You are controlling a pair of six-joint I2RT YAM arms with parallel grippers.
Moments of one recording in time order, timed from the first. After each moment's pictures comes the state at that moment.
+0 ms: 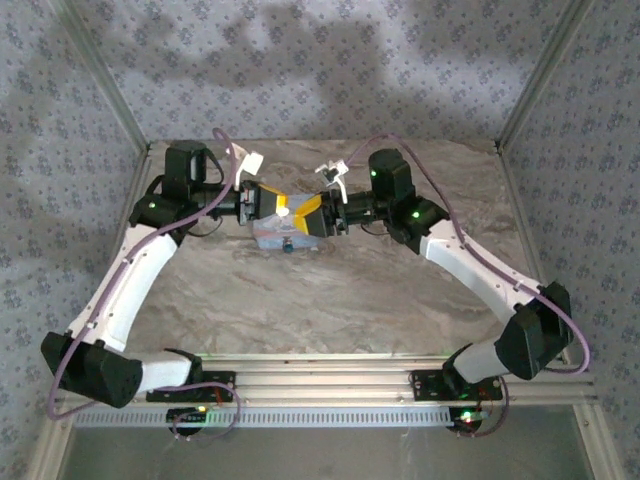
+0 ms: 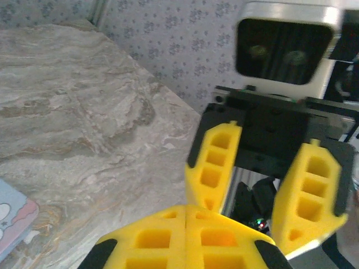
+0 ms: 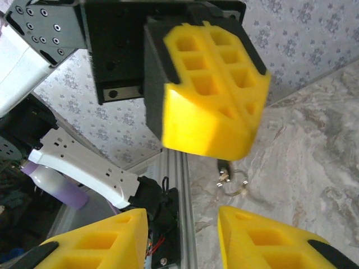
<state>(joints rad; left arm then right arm) -0.33 1.27 1.33 -0.59 0.98 -0.13 0.62 1.44 1.27 -0.10 -0.99 0.30</state>
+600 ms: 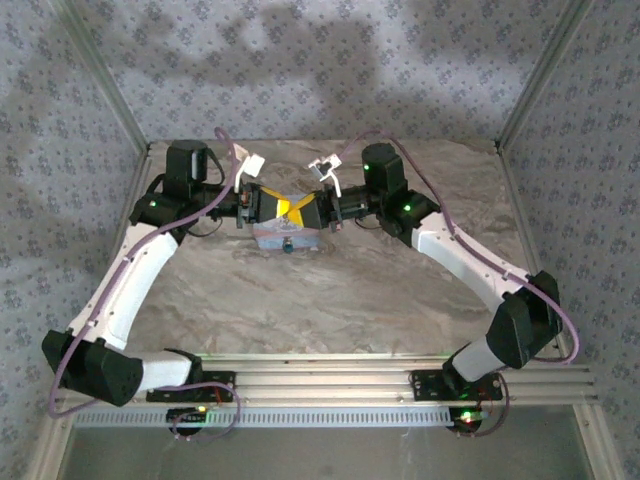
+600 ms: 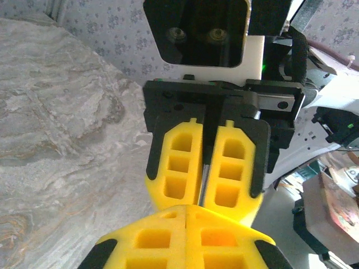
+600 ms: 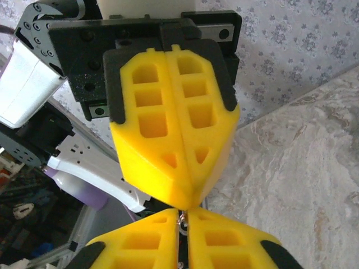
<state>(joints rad) -0.33 1.28 1.35 -0.61 1.09 -0.11 0.63 1.51 1.33 -0.06 -1.05 0.37</state>
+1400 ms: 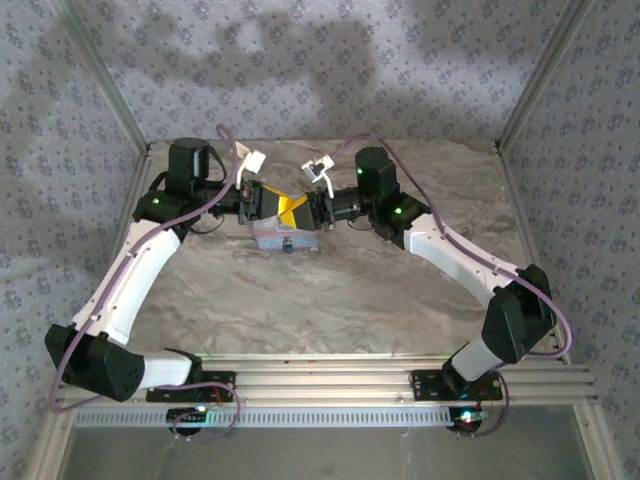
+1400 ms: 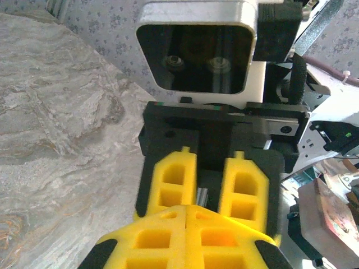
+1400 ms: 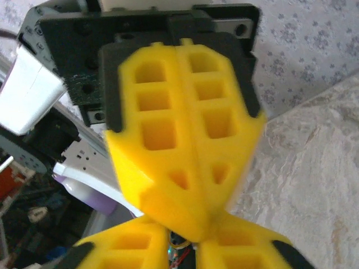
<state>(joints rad) -0.33 1.30 1.35 -0.58 1.09 -0.16 0.65 1.54 1.30 0.06 -1.05 0.47</state>
